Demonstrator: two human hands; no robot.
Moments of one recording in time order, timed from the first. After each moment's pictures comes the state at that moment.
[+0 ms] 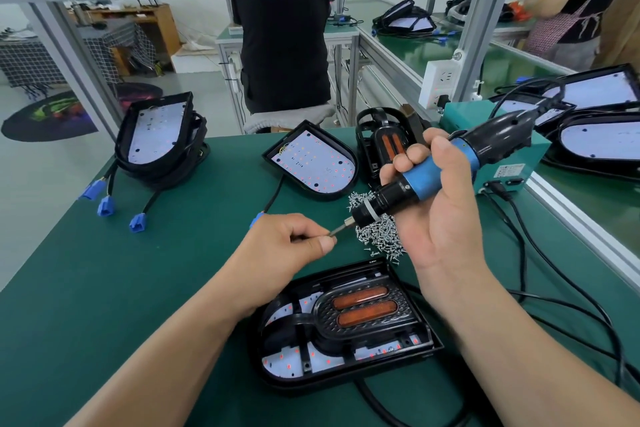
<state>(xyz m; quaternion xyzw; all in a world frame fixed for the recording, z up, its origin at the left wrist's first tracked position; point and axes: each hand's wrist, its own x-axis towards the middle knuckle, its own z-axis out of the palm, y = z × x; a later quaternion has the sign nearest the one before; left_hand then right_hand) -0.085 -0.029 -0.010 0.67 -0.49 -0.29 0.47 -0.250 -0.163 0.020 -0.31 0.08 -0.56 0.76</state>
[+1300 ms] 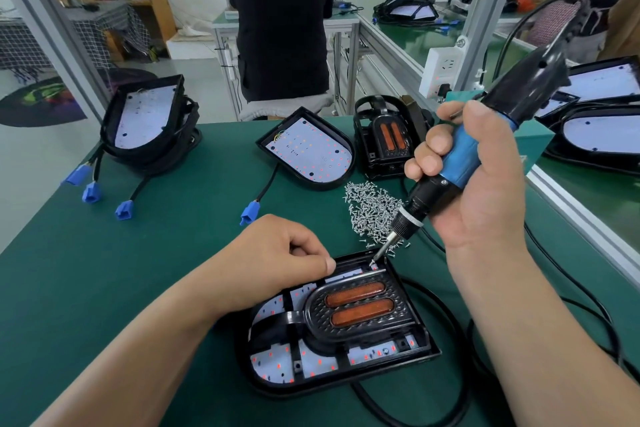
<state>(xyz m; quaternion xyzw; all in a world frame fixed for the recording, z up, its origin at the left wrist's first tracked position) -0.087 -0.017 -0.002 0.68 -0.54 -0.35 0.34 -0.278 -0.174 0.044 -0.43 0.10 -0.53 0.72</state>
